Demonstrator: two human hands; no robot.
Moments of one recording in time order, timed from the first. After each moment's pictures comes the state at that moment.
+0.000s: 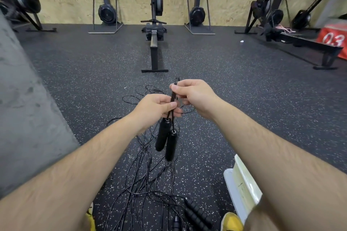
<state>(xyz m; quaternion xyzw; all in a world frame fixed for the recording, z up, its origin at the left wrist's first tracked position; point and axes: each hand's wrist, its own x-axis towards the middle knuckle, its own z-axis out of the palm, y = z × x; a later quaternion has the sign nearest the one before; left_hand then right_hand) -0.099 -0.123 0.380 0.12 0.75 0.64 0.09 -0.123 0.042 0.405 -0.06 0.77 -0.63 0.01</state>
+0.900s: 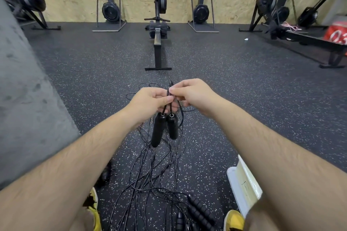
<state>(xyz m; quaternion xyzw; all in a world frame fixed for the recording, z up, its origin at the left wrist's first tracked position) -0.099 -0.144 0.388 0.12 0.77 0.62 0.06 -0.109 0.024 0.415 -0.06 0.80 -0.59 0.05</state>
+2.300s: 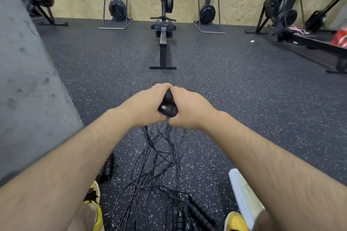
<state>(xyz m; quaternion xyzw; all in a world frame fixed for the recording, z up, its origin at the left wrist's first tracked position) -0.086 -0.170 0.401 0.24 0.95 0.20 -0.05 -0.081 -0.002 0.405 -0.24 0.96 -0.13 -0.07</state>
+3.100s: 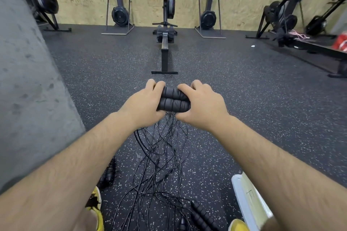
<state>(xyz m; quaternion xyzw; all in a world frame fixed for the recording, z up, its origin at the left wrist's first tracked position) -0.094 -0.176 0.398 0.18 0.96 0.08 -0.17 -0.083 0.014 0.407 -0.15 0.97 -0.08 -0.19</state>
